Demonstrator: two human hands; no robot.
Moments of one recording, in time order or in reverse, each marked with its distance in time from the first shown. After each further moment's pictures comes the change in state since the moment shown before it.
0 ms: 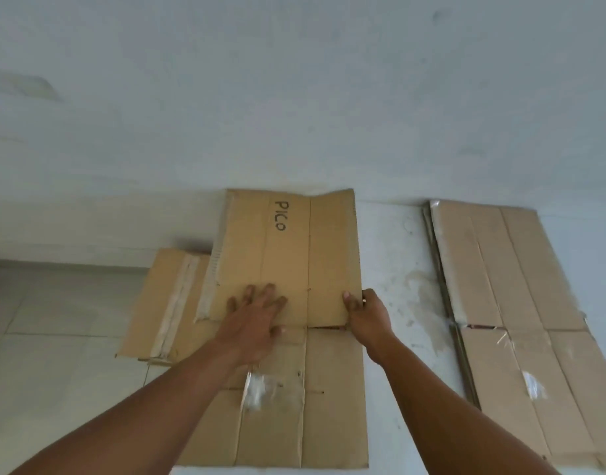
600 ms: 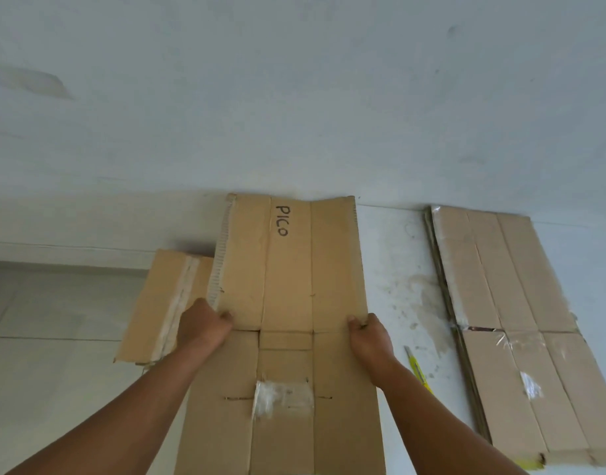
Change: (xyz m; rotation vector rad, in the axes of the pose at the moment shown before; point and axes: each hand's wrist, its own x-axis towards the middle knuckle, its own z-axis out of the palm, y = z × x) left_hand -0.013 -0.068 -0.005 -0.620 0.258 -0.712; right_hand -0.017 0.018 0.021 -0.186 0.082 0.104
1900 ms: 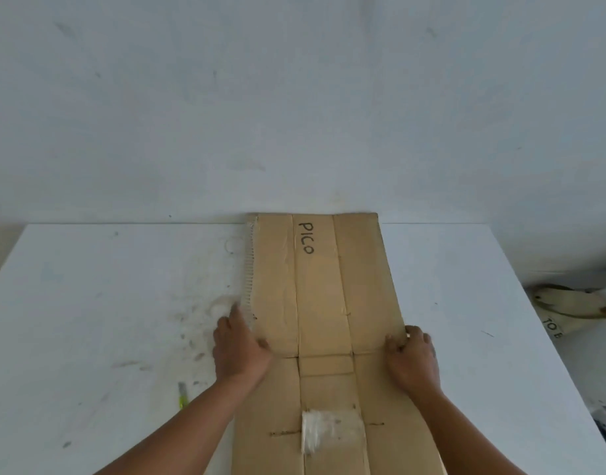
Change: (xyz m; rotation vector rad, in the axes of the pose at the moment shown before) left_hand -0.217 0.343 0.321 -0.025 0.075 0.290; right_hand 0.204 0.270 -0.389 -0.135 0.196 -0.077
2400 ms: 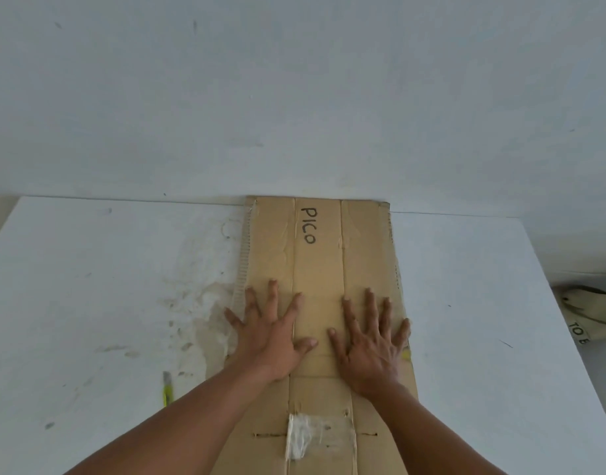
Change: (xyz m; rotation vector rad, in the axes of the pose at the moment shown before) left_hand 0.020 0.035 0.043 0.650 -0.277 0.278; right_hand 0.020 -0.023 0.056 -0.558 -0.112 -0.456
